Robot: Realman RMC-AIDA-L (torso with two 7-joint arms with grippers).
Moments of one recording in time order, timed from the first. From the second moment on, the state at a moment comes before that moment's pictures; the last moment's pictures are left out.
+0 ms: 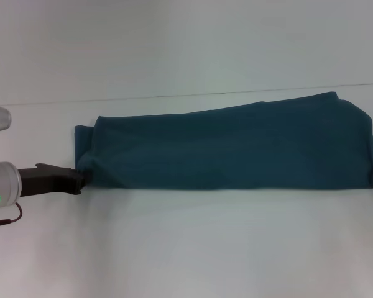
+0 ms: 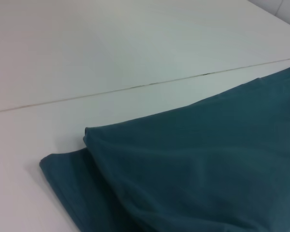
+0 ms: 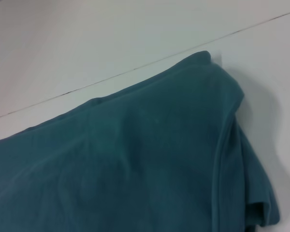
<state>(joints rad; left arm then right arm) -0.60 -2.16 0.76 0.81 2.32 1.07 -1.92 0.50 1.96 -0.46 -0.66 -2.35 -1.09 2.11</state>
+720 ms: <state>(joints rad) -0.57 -2.15 0.75 0.87 2.33 1.11 -1.94 0.48 1.94 -0.45 -0.67 -2.33 -1.10 2.12</state>
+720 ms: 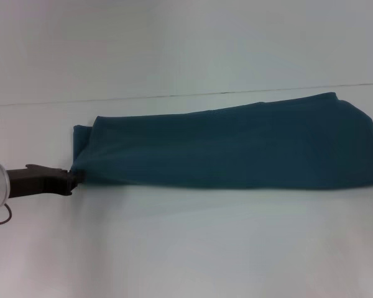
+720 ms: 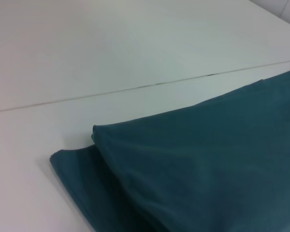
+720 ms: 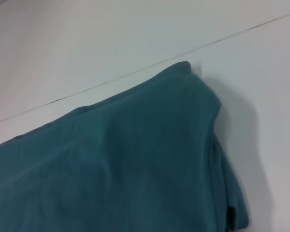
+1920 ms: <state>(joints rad) -0.51 -2.15 0.74 0.93 2.38 1.20 -1.96 0.39 1.97 -0.43 -0.71 -2.25 -1.21 2.06</state>
